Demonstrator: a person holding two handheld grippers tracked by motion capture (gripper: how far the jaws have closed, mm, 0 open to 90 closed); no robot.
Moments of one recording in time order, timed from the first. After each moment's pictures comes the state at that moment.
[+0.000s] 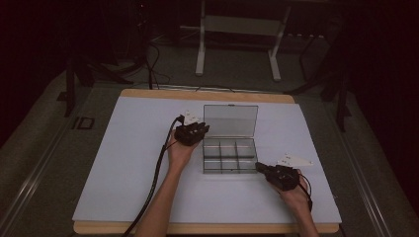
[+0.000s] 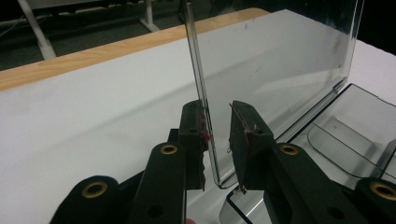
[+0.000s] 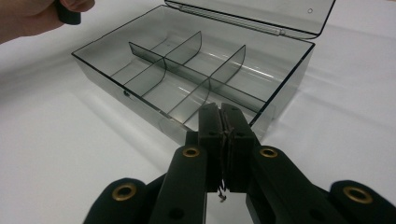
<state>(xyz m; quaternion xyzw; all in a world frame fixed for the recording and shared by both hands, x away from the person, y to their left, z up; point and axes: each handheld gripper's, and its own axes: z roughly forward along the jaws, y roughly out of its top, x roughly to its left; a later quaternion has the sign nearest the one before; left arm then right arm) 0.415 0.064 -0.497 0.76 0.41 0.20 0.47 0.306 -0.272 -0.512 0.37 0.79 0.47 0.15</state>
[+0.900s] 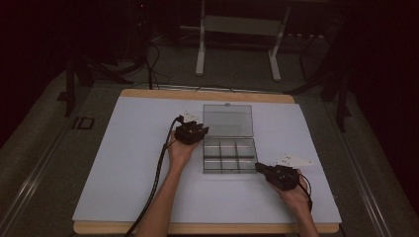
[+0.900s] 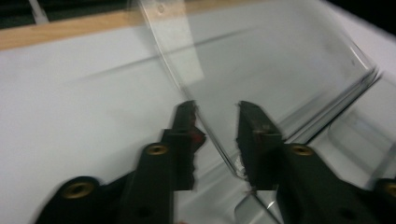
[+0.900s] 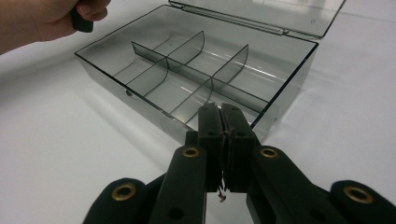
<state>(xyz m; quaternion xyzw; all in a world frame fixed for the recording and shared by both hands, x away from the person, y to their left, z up) 0.429 0.064 -0.515 0.77 0.43 0.17 0.44 0.306 -0.272 -0.512 0.36 0.79 0.47 0.14</state>
